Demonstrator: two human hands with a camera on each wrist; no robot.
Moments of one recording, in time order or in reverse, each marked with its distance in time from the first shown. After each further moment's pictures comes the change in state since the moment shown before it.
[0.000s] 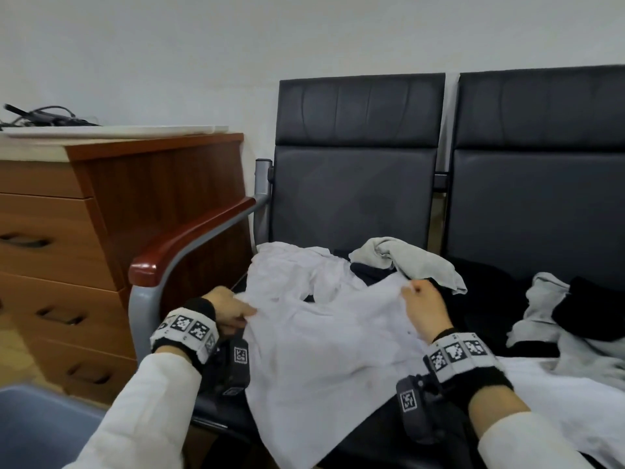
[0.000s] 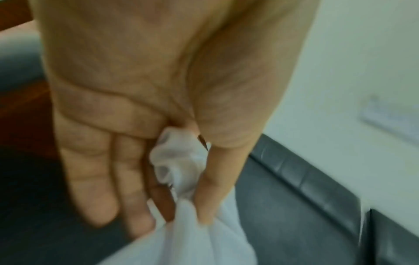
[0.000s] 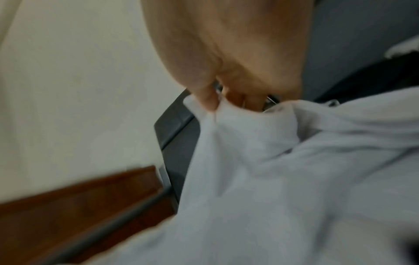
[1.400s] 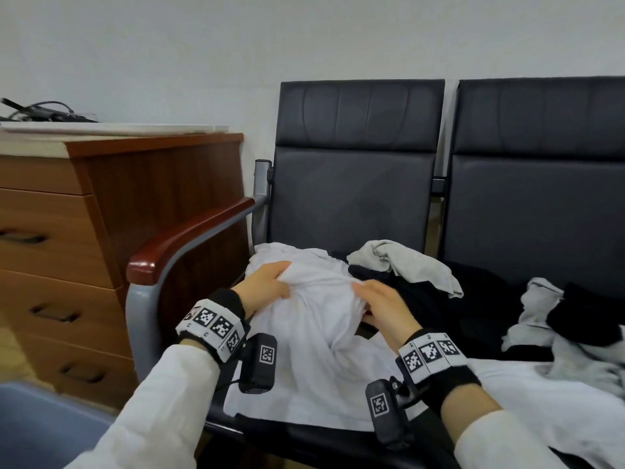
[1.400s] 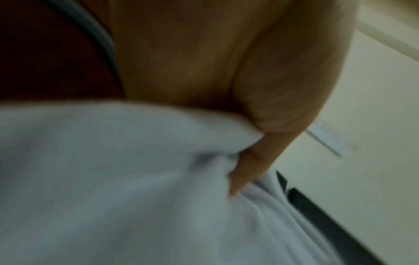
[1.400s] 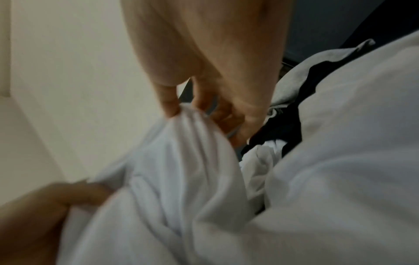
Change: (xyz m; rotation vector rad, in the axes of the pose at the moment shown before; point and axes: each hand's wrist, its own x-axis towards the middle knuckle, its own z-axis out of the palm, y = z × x) left_hand -0.042 0.050 0.035 -0.061 -0.191 0.497; right_hand -0.030 -0.031 0.034 0.438 -0.358 0.025
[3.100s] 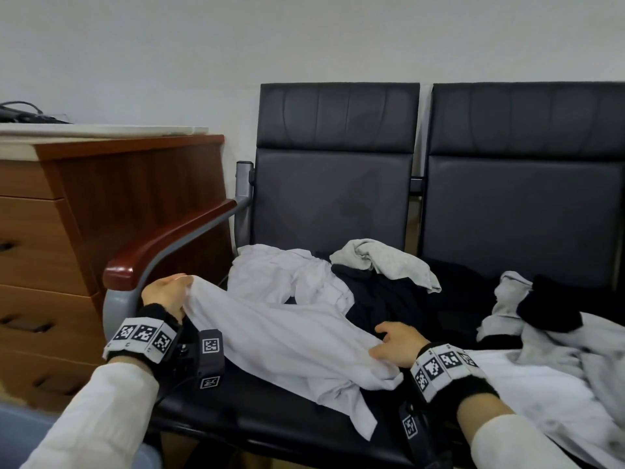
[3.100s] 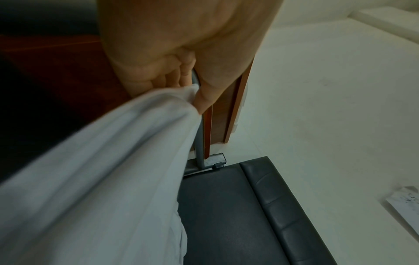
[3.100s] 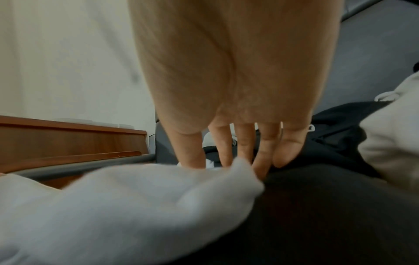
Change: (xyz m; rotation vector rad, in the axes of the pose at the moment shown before) left_hand 0.021 -0.091 -0.081 -0.608 0.785 -0.286; right_hand -0.013 0.040 -0.064 -1.052 -0.050 0.222
